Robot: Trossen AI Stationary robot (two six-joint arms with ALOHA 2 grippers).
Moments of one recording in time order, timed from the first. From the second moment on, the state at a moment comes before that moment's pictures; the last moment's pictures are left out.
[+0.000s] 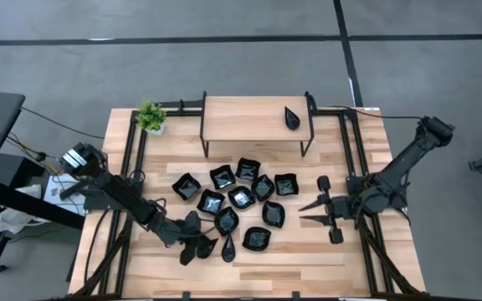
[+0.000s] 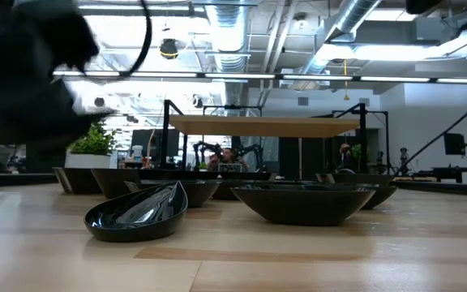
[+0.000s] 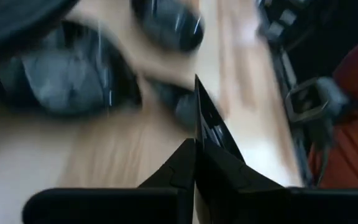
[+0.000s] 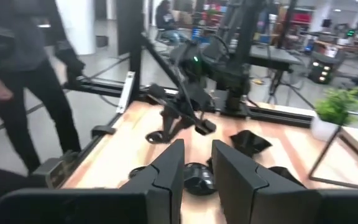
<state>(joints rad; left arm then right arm) -0.68 1.72 0.46 0.57 -0.34 -0.72 0.73 0.77 0.46 0.24 0.60 -0.03</state>
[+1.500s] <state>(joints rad) -0.26 1.81 0.88 0.93 -0.55 0.05 0.53 1.19 0.68 0.34 0.97 -0.08</state>
